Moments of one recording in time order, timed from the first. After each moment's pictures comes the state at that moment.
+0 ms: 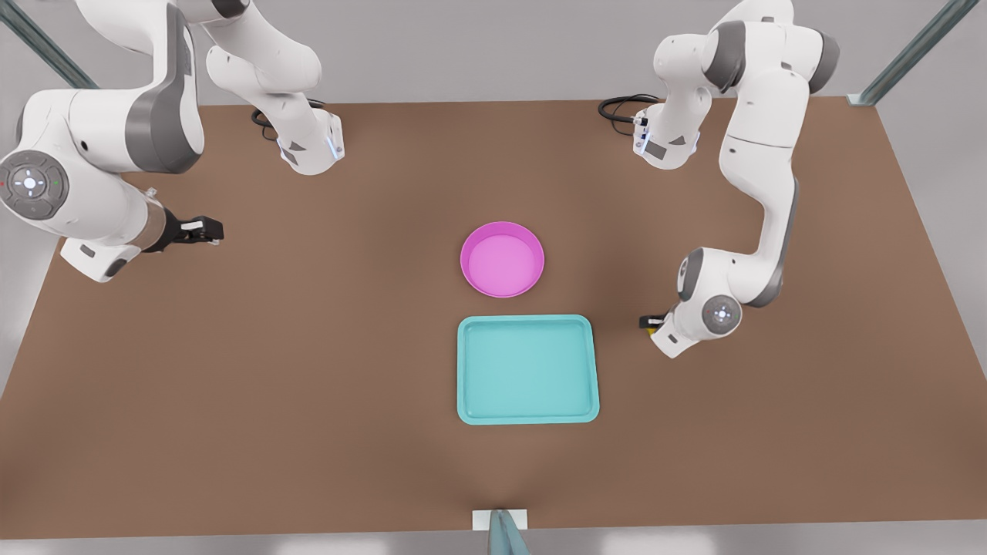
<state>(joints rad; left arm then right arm) -0.14 0.55 -0.05 -1.89 0.03 2.20 -0.14 -0.03 0.15 0.11 -1.38 -0.11 1.25 -0.10</state>
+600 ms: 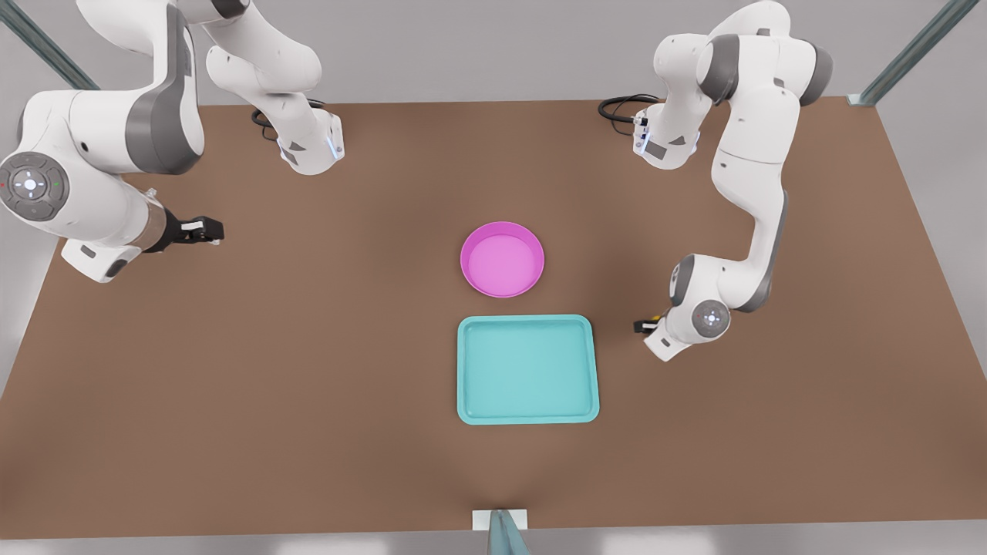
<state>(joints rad) -0.15 0.61 -0.04 -1.89 0.04 2.26 -0.15 -0.03 0.16 0.11 -1.38 -0.11 1.25 -0.10</state>
